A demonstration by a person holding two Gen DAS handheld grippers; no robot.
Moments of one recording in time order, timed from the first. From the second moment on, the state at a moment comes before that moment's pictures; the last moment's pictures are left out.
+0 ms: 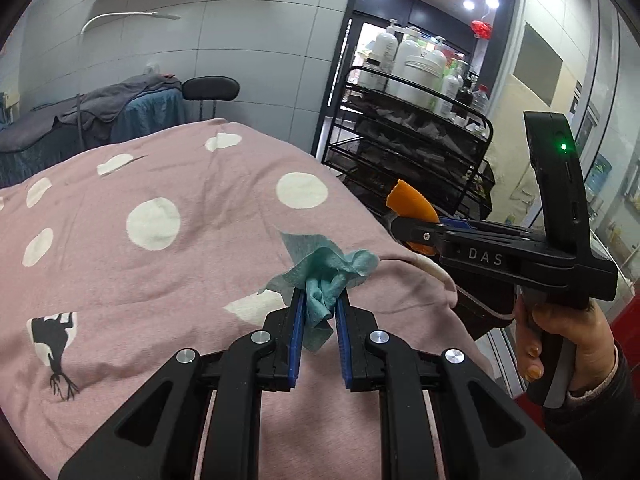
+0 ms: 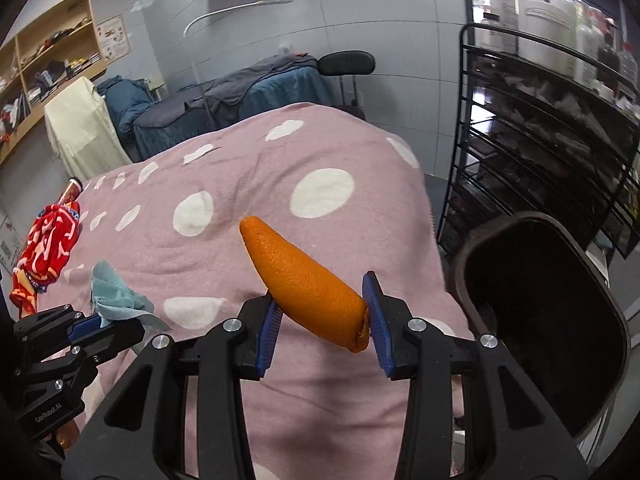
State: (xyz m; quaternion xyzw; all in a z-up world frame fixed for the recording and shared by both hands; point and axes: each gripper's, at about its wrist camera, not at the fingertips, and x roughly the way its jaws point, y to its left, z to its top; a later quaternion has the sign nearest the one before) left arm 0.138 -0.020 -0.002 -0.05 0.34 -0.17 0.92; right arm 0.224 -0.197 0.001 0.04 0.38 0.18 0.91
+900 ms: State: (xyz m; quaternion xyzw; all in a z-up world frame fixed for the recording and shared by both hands) left arm 0.159 -0.133 -0.003 0.02 0.36 -0.29 0.89; right arm 0.230 -0.403 -0.107 0.18 0.46 -0.05 0.87
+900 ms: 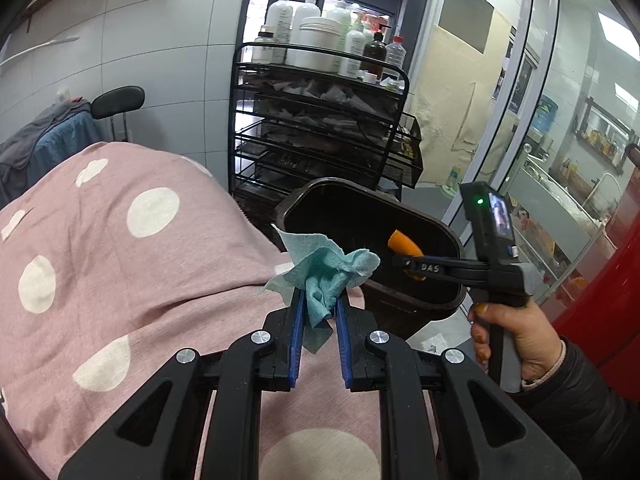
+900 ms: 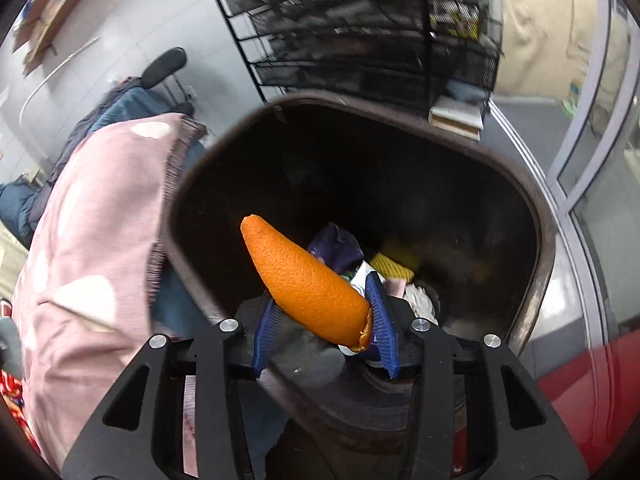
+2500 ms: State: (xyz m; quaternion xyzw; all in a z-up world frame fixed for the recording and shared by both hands) left arm 0.241 -0.282 -0.041 0.08 0.43 -0.36 0.82; right arm 0.107 -0.388 -0.075 0.12 0.36 -0.06 0.92
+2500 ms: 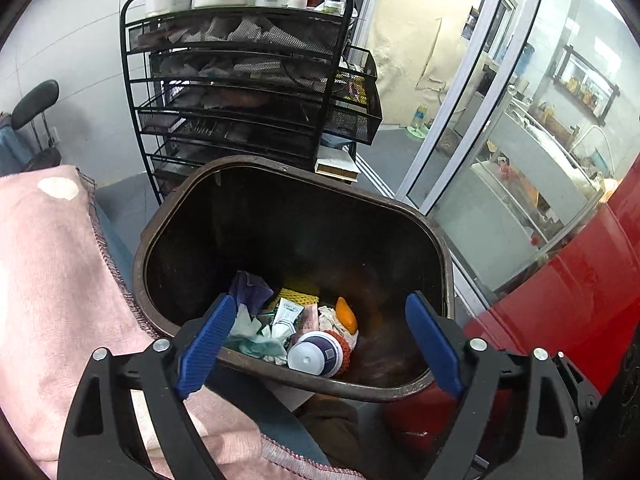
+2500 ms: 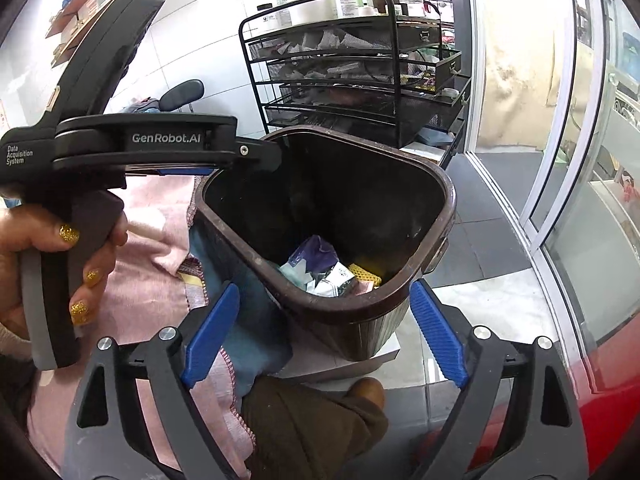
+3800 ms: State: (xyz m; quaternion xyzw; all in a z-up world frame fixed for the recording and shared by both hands) left arm 0.055 -0.043 0.035 -0.02 0.19 -0.05 0.98; right arm 0.041 -0.263 0.010 0.05 0.18 0.04 0.98
